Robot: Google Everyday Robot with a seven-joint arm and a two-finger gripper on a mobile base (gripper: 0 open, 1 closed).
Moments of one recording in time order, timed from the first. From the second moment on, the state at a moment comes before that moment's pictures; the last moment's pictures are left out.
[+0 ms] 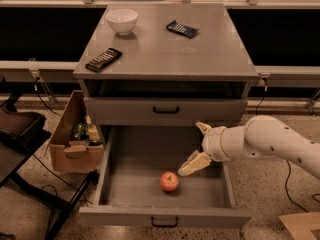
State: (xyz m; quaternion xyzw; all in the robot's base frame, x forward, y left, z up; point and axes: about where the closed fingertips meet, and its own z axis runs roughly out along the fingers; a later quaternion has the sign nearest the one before) arm 0.546 -0.104 0.654 -0.52 0.75 0.16 0.38
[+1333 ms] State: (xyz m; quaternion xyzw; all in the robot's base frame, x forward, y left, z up) arm 0.600 -0.110 0.486 -0.54 0.69 0.23 0.42
